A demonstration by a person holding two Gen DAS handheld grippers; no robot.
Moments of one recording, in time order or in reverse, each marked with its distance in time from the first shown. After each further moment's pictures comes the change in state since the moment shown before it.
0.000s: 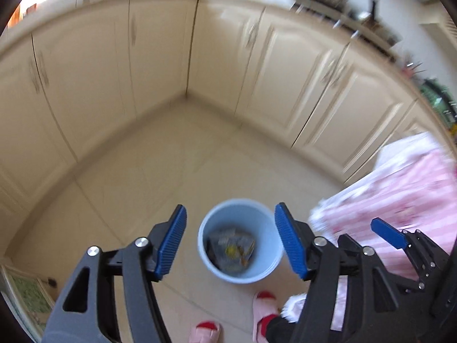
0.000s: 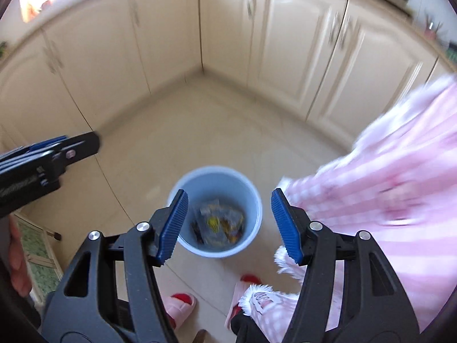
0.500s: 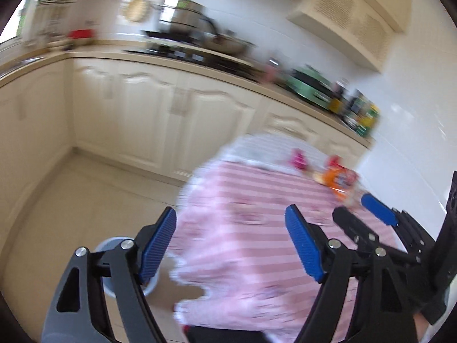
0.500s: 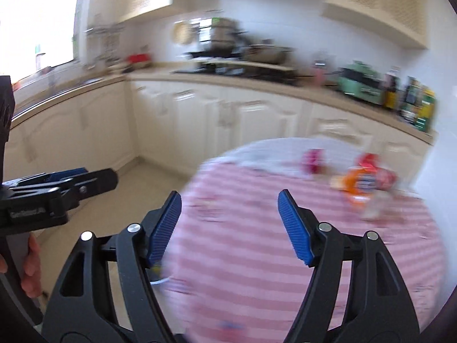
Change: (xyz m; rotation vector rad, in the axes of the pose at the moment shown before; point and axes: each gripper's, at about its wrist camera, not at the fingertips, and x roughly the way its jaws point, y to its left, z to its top) left arm -0.149 -0.249 0.001 0.296 -0.063 -0.509; right arm -0.257 -0.198 -0.052 0.245 -0.313 -0.342
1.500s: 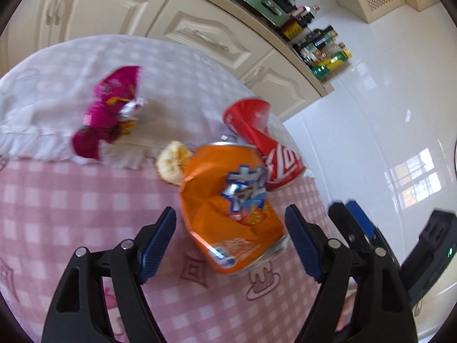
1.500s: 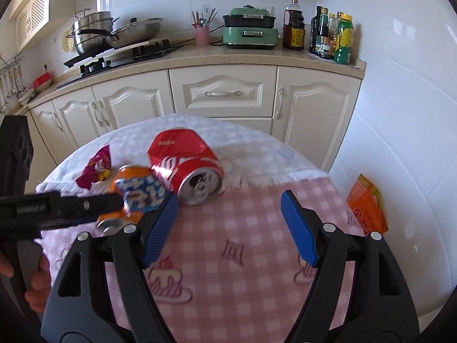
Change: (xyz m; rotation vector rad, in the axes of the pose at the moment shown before) left arm 0.292 -0.196 0.032 -0.123 0.441 -0.356; right arm 0.086 -0.273 0.001 0.241 0.174 -0.234
